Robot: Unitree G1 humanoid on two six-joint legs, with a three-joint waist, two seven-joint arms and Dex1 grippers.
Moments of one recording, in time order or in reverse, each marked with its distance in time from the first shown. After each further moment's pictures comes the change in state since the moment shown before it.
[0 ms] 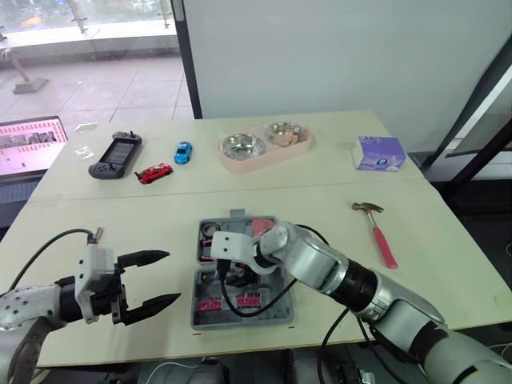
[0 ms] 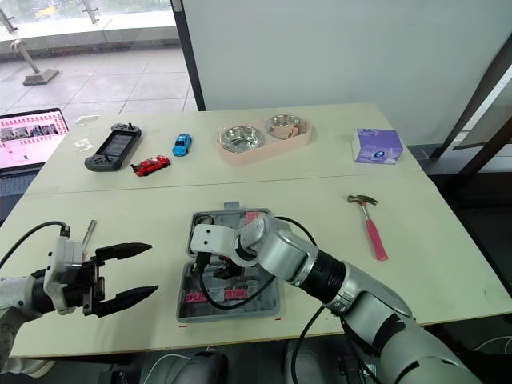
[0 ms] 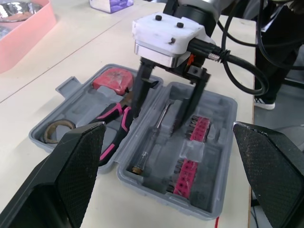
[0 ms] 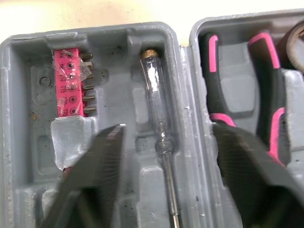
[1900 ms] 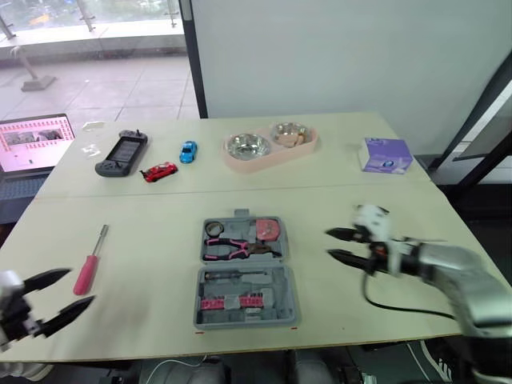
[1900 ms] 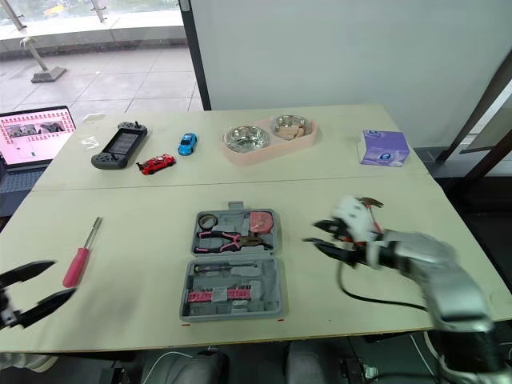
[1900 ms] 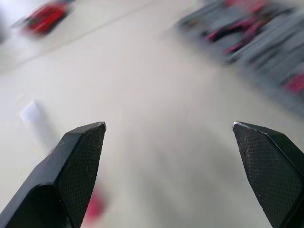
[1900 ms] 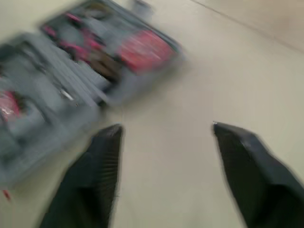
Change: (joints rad) left arm 0.188 0.046 0.386 0.532 0.089 -0.197 -0.001; right arm 0.771 -0.431 -1.108 -0.127 0.330 -0.412 0.142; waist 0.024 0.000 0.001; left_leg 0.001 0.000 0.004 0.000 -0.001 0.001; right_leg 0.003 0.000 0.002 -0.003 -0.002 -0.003
